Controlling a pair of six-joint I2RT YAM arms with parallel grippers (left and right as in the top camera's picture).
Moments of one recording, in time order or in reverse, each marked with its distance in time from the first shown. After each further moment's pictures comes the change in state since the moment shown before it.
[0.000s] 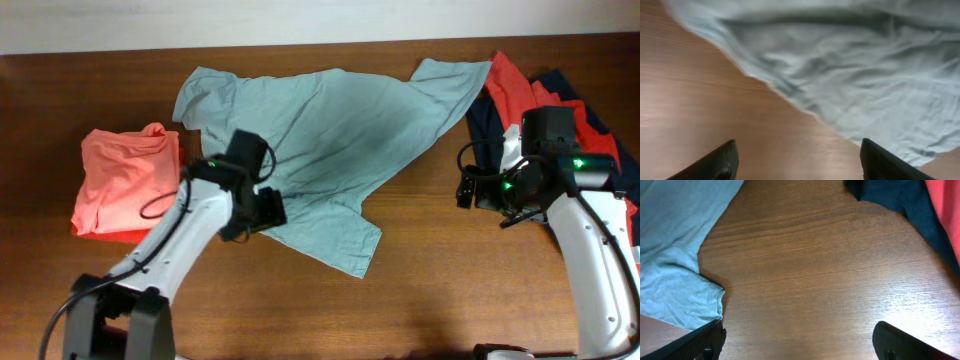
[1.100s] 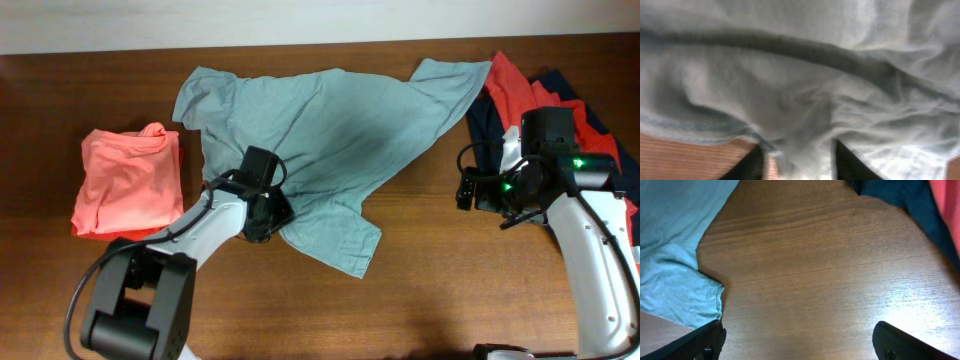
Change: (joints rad) left arm -0.023 0.126 -0.156 0.406 0.077 -0.284; right arm 0.000 0.000 0.000 -0.015 0.000 0.001
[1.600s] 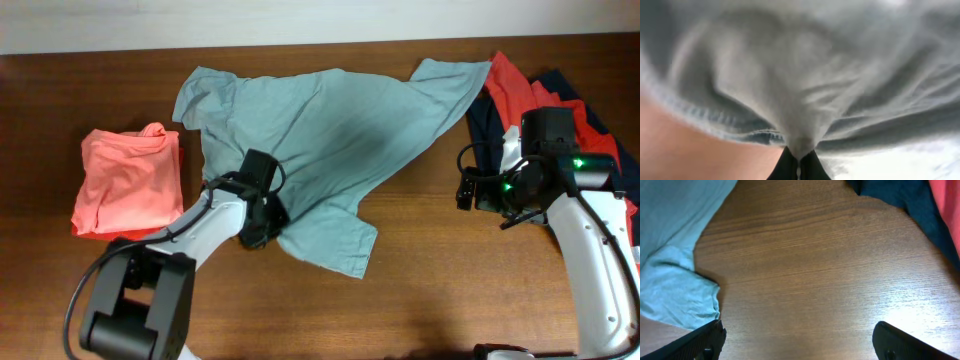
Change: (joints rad) left arm 0.011 -0.012 0.001 -0.130 -0.021 0.058; right arm 0.000 0.000 0.000 0.001 0.000 -0.001
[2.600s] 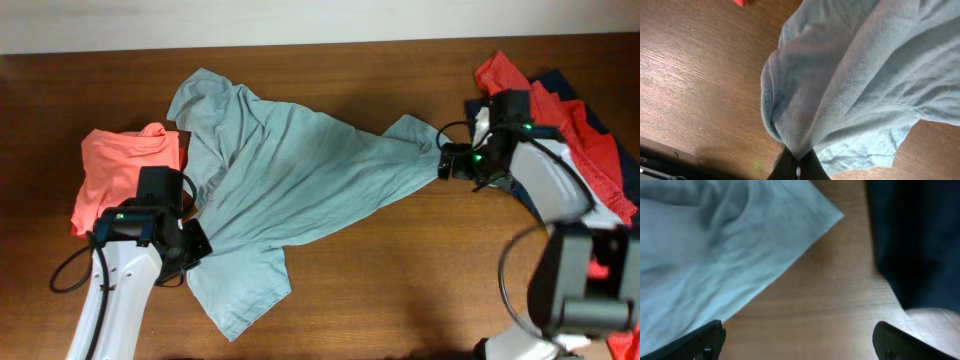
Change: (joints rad) left arm 0.338 -0.488 -0.011 -0.499 -0.209 0.296; right arm 0.000 0.453 0.000 0.444 -0.024 -0.014
